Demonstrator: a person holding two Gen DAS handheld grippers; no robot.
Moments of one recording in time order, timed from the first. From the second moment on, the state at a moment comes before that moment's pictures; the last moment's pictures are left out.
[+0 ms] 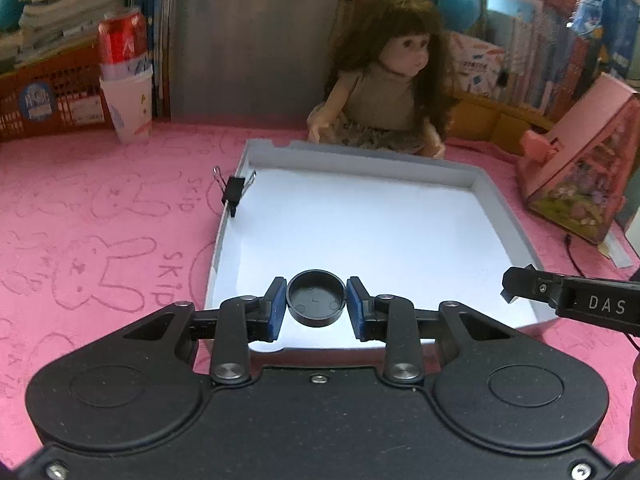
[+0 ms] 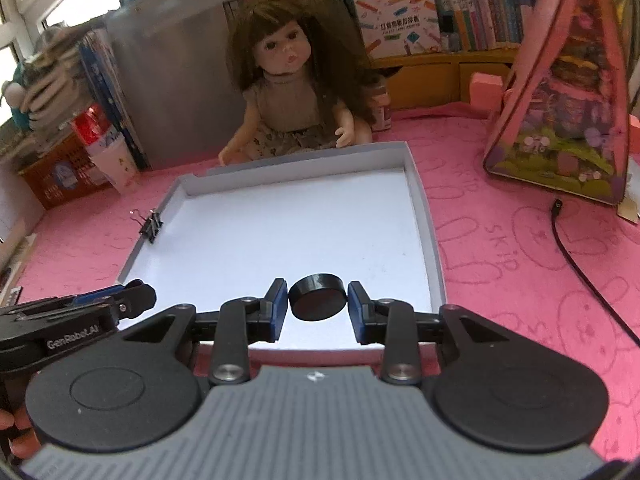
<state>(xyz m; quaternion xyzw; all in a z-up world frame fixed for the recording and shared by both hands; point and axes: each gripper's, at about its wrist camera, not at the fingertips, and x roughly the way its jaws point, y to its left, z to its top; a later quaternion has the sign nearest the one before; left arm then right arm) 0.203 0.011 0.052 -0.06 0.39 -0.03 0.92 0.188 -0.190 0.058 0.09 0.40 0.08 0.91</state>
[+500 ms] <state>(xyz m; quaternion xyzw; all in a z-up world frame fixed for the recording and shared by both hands) 0.220 -0.009 0.029 -0.03 0.39 -0.02 0.92 0.209 -0.177 0.036 0.06 0.42 0.07 0.90</state>
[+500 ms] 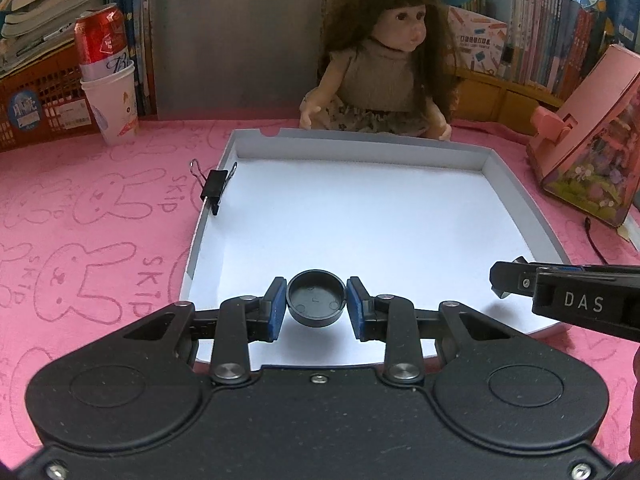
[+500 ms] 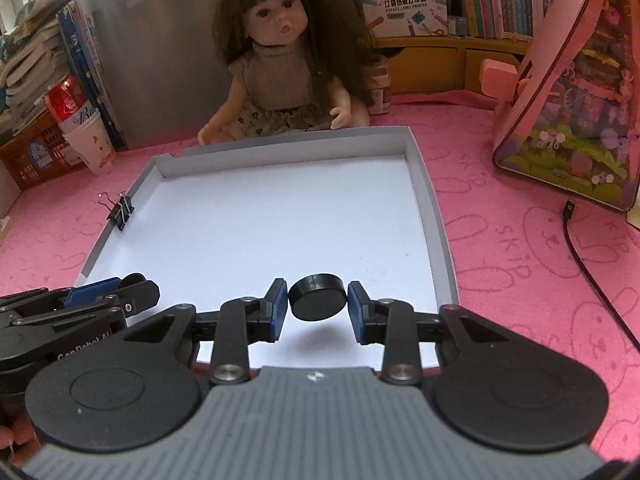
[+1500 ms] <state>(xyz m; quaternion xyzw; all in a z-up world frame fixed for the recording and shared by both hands) 0.226 -0.010 0.015 -0.03 0.41 -0.03 0.91 0.216 -0.171 0.023 0.05 0.43 0.07 0.90</state>
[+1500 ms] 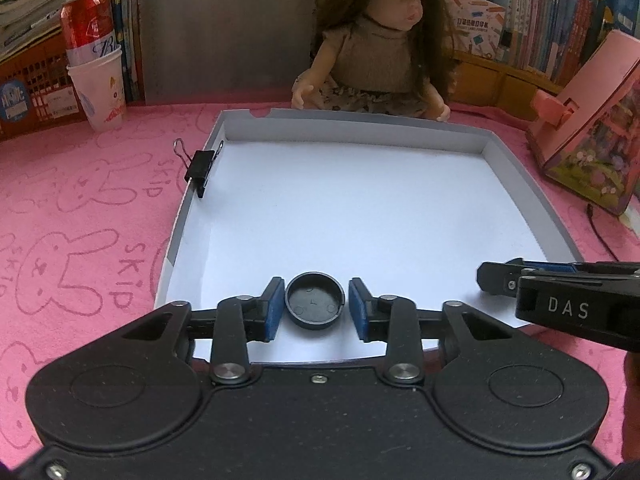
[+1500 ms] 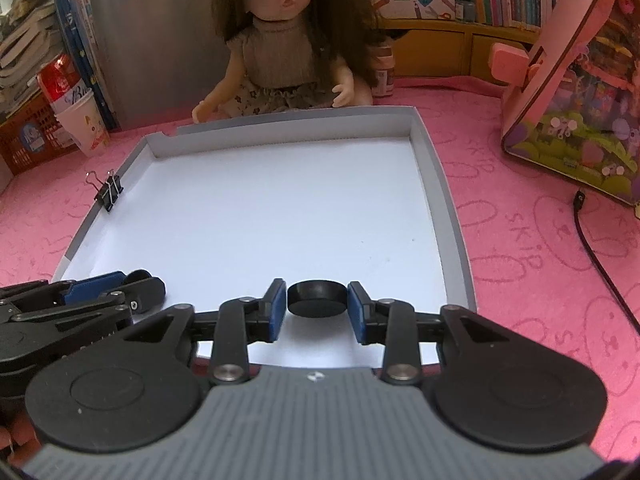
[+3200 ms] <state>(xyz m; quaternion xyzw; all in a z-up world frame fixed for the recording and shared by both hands) 0.029 0.022 0.046 -0.02 0.31 -0.05 0.95 0.038 -0.198 0.044 -0.01 0.26 0.12 0.96</state>
